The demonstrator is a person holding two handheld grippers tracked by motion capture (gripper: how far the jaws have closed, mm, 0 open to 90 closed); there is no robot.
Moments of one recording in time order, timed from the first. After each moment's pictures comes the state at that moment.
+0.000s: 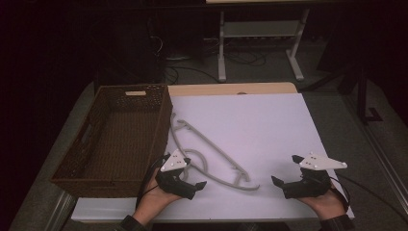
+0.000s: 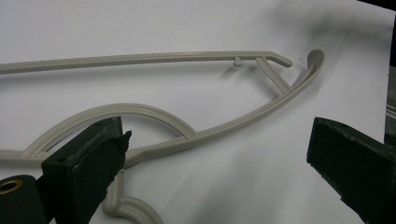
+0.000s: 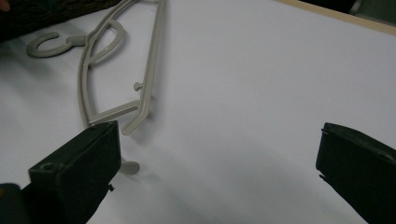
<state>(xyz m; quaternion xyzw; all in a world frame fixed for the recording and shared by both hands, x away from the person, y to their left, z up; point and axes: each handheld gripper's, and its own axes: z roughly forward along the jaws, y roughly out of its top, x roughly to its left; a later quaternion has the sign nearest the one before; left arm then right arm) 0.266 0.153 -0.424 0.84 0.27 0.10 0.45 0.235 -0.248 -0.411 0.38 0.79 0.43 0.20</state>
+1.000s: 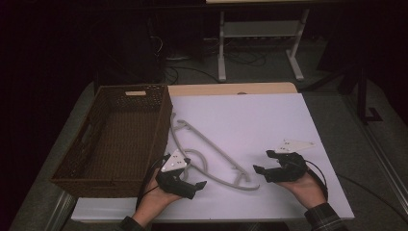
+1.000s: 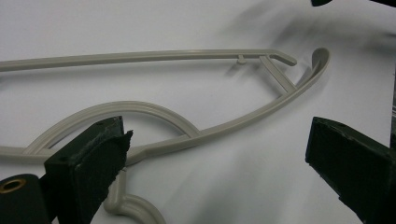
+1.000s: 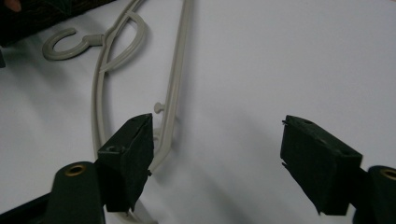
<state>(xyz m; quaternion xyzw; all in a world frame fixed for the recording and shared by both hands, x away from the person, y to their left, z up) 0.266 0.152 -0.425 0.84 0.27 0.10 0.45 0.280 -0.203 -0.408 0.36 0.83 0.41 0.13</state>
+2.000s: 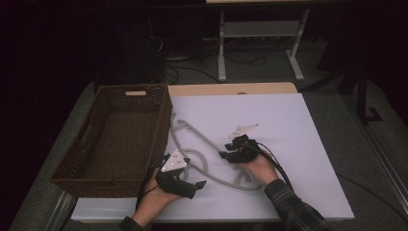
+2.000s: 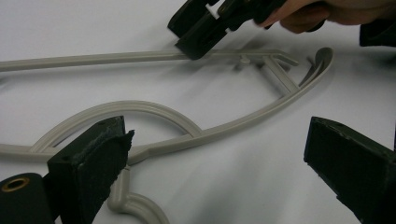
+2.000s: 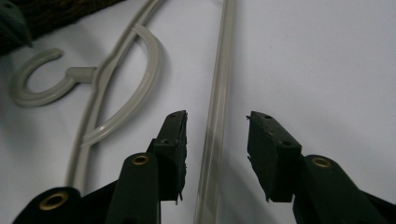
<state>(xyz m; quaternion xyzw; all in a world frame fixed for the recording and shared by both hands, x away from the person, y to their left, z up) 0.266 0.153 -0.424 0.84 0.27 0.10 0.45 0.353 -0.103 -0.436 0.33 0.86 0.38 0.09</state>
